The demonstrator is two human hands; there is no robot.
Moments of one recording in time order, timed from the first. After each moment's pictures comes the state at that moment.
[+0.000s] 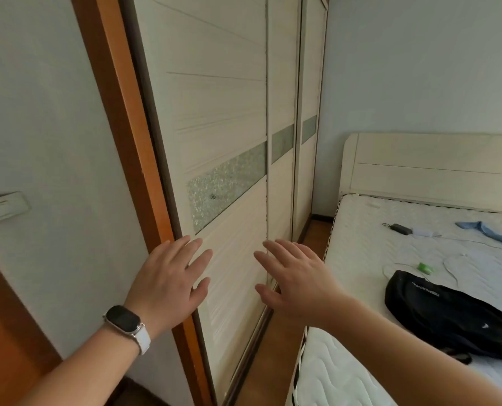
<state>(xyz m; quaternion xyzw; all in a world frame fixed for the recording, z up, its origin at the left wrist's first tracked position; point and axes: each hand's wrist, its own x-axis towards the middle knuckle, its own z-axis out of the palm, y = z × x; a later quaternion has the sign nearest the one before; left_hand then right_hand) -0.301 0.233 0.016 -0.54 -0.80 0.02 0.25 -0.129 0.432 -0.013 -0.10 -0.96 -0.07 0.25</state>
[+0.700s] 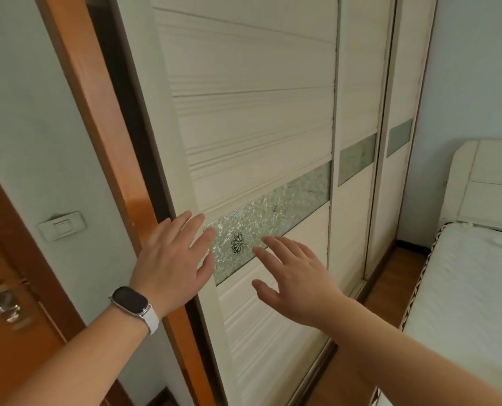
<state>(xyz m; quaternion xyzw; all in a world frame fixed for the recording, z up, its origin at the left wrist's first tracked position) -0.402 0.363 0.085 -0.38 -0.86 0.08 0.35 -0.312 0.583 0.012 0.05 -0.94 0.02 0.34</state>
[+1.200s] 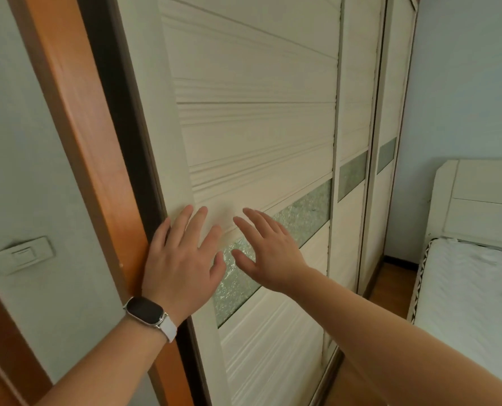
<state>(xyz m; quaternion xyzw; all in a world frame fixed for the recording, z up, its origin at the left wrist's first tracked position) -0.487 0.392 0.088 -0.35 -0.85 0.03 0.39 -0.468 0.589 0.038 0.05 -0.91 0.06 0.41</state>
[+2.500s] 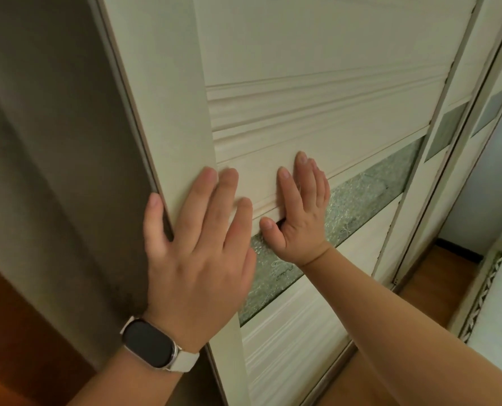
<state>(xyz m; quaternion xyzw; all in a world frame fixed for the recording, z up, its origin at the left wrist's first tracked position) -0.561 0.506 0.046 -0.26 -0.79 0.03 0.56 -0.646 0.694 -0.011 0.12 -0.74 0.12 0.65</state>
